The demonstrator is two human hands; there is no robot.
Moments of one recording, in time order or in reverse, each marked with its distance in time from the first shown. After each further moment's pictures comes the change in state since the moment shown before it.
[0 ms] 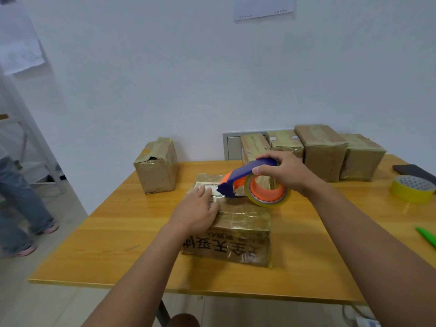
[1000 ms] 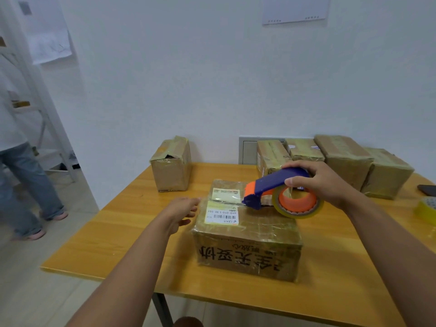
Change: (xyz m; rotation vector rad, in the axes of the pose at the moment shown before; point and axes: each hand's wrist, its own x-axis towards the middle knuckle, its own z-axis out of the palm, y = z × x) left_hand 0.023 -0.094 0.012 -1.098 -0.054 -0.630; right_hand 0.001 0.008 -0.016 -0.013 -0.118 -0.017
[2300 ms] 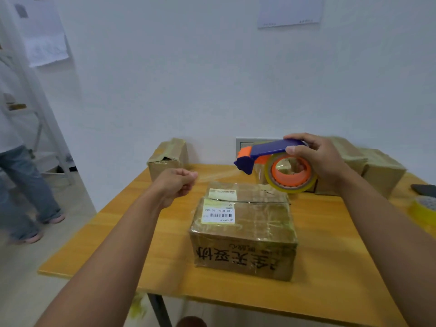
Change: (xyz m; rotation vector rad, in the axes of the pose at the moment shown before) left_hand -0.026 0.067 -0.021 -0.073 -0.068 0.325; right_hand 0.014 -0.037 -0.015 0.285 0.240 -0.060
